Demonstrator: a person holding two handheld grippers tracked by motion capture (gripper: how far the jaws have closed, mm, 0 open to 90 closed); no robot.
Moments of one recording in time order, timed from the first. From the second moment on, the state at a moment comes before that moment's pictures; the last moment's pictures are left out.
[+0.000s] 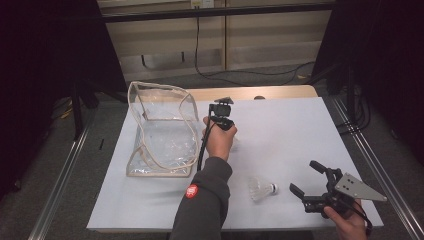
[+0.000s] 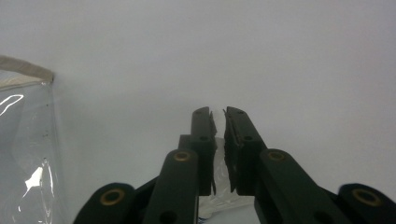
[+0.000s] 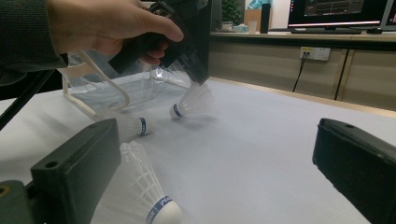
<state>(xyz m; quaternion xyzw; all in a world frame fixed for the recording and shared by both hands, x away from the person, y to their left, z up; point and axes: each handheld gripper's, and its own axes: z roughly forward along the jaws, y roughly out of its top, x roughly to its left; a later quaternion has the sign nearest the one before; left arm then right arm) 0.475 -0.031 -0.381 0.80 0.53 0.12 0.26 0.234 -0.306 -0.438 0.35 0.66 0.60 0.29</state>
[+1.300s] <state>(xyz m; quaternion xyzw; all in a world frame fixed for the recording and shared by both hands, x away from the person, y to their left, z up) 0.471 -0.021 -0.390 0.81 0.49 0.17 0.27 0.233 -0.307 -0.437 0.35 0.66 0.60 0.29</state>
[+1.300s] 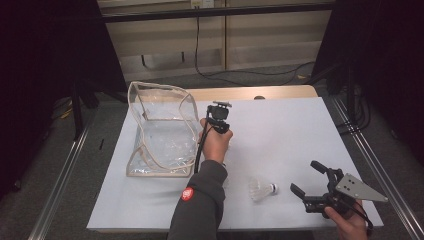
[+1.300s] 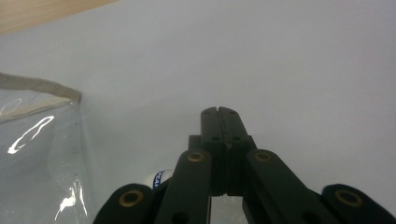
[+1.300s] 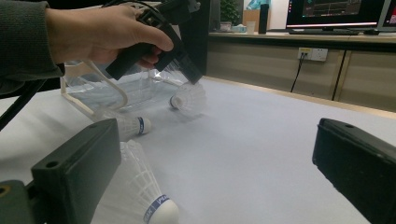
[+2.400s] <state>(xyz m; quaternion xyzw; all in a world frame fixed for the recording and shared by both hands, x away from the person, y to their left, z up) 0.467 -0.023 -0.387 0.79 0.52 0.15 0.28 0.233 -0.306 -0.437 0.35 0.66 0.60 0.29</state>
